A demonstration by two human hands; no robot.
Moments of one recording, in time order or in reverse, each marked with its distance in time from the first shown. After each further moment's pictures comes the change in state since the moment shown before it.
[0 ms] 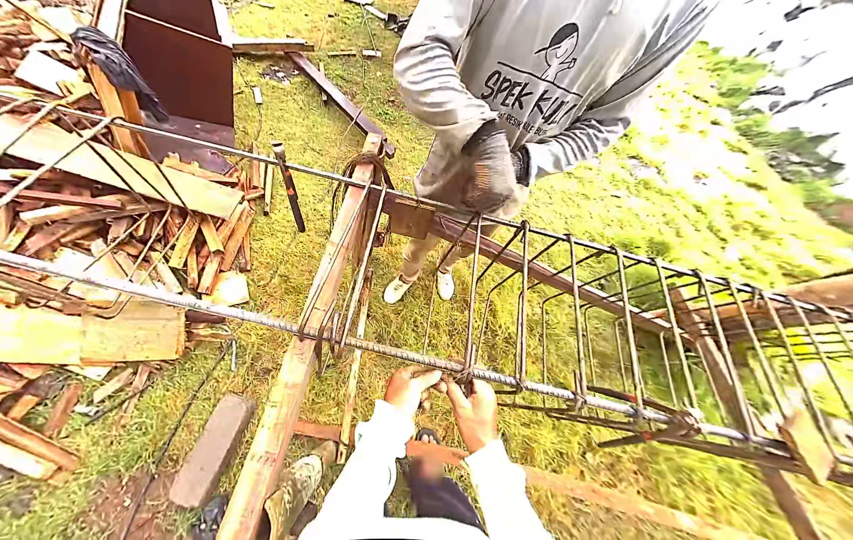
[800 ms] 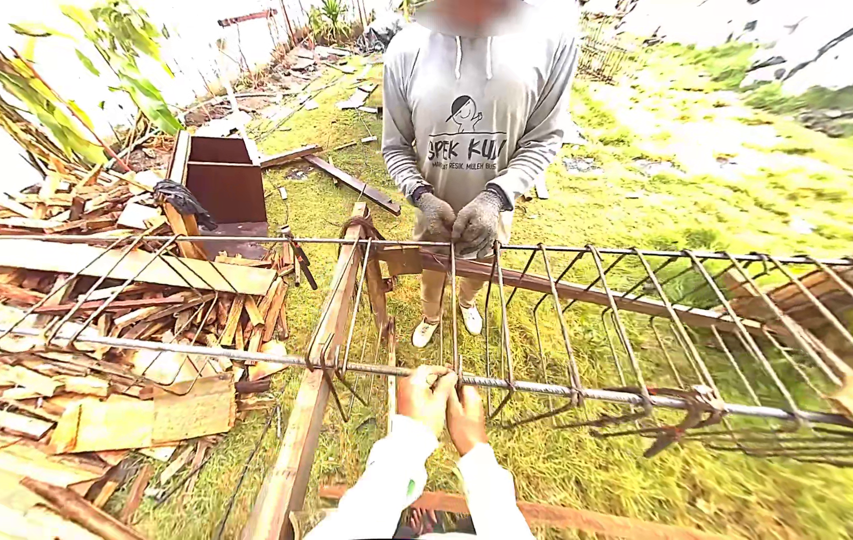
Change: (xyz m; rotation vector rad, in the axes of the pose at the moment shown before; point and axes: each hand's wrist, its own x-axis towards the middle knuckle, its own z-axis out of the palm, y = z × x) left_hand -0.042 0.029 0.045 0.917 0.160 0.644; right_hand 0.000 -0.011 0.023 0.238 0.065 0.165
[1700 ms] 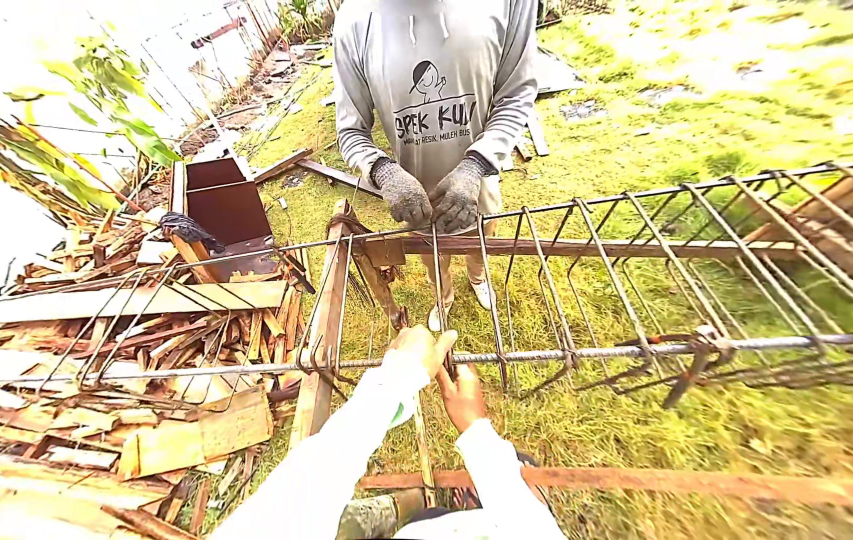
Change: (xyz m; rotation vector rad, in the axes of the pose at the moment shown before) left_hand 0.057 0.067 -0.013 0.748 -0.495 -0.209; right_hand 0.002 -0.002 -0.002 -0.004 -0.040 0.050
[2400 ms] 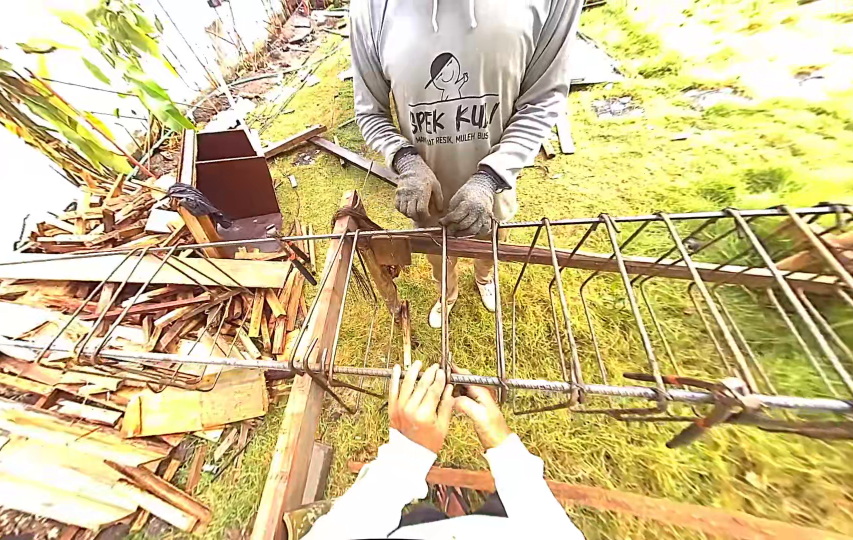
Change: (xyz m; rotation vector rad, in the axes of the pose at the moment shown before) left_hand 0.012 -0.059 0.140 0.130 1.177 0.484; right_hand 0.017 0.018 -0.044 0.462 -0.388 -0.065
